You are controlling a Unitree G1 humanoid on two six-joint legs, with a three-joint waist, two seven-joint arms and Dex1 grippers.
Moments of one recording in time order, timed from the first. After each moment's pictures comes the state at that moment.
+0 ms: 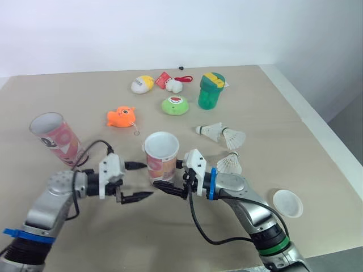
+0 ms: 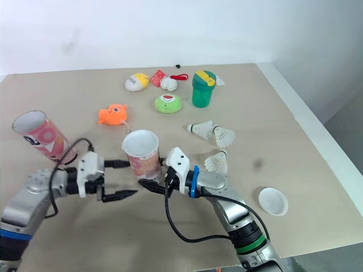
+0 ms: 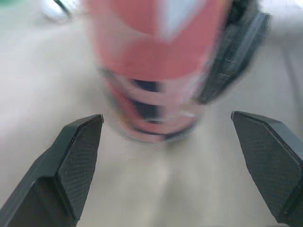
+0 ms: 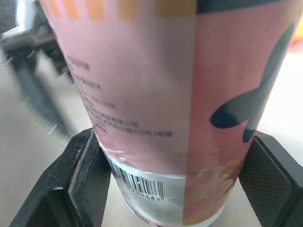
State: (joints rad) left arm -0.20 0.74 0.03 -0.24 -0.45 0.27 -1.12; right arm -0.33 -0.29 0.29 -0.25 0.30 0.44 0.80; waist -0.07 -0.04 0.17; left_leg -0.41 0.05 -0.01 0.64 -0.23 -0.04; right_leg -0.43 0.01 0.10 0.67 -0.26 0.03
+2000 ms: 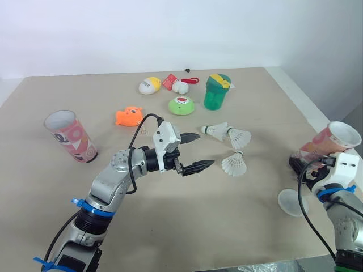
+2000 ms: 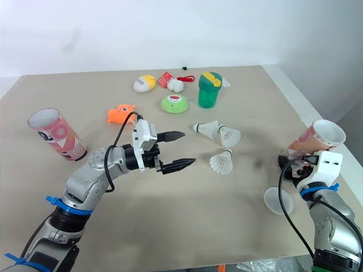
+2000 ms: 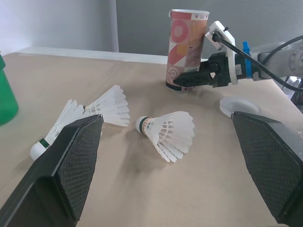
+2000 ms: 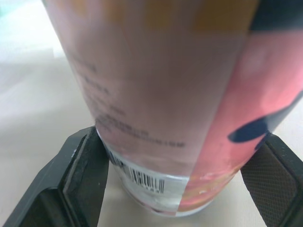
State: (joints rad) left arm -0.49 0.29 -0.24 -0.22 -0.42 0.43 -0.83; right arm -0.05 -0.55 -0.54 0.00 0.43 0.51 0.32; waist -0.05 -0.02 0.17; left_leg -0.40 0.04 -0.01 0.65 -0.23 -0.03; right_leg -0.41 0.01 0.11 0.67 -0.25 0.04
